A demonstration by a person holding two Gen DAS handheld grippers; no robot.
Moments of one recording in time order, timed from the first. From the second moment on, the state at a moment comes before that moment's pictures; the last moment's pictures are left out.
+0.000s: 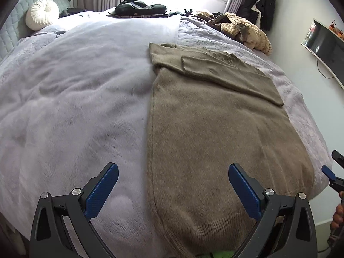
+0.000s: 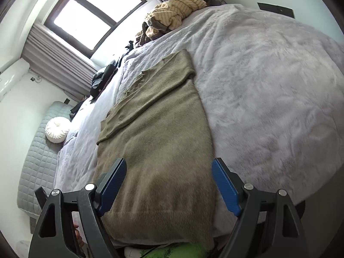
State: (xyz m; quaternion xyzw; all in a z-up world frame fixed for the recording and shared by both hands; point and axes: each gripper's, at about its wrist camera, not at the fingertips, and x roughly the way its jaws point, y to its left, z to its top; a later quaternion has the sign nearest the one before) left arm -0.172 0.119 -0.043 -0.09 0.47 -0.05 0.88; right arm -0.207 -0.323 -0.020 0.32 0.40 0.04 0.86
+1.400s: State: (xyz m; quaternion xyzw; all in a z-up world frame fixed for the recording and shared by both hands) left arm -0.236 0.115 -0.070 -0.18 0.48 -0.20 0.83; right arm -0.245 -0.295 -0.098 0.41 0.41 0.23 0.79
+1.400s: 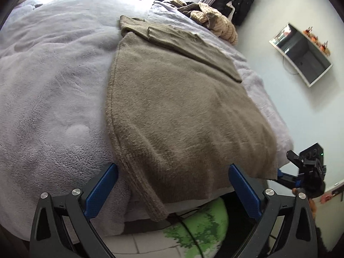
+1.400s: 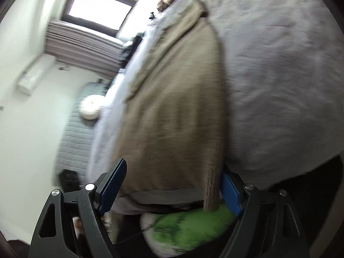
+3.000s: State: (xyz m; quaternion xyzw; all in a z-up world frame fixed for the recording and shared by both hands) left arm -0.151 0.134 0.033 -0.24 0.38 -0.24 0.86; right arm -0.148 -0.291 0.005 0.45 0.30 0.36 0.76
